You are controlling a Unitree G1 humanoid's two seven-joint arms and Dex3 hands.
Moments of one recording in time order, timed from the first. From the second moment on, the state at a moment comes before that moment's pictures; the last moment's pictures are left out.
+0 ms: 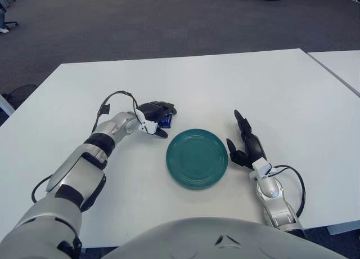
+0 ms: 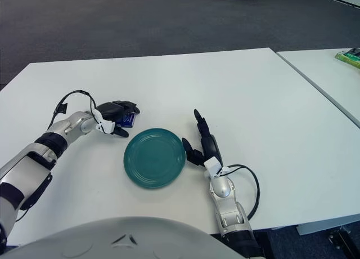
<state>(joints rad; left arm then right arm) -0.66 0.43 -0.59 1.01 0.77 -0.53 -0.07 0.24 -0.11 0.15 0.10 -0.21 -0.28 -0.05</state>
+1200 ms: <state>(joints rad) -0.67 0.29 -0.52 1.25 0.64 -0.37 0.29 0.25 -0.11 0.10 0.10 -0.08 -0.28 0.05</state>
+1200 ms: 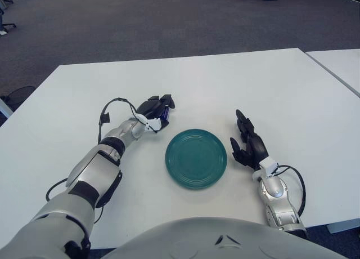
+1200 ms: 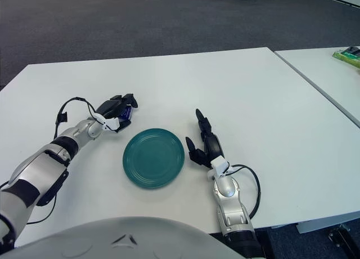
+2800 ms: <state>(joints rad) -0.31 0.44 -0.33 0.13 0.42 -0.34 -0.15 0.26 -0.07 0.08 0.07 -0.06 -0.24 0.04</state>
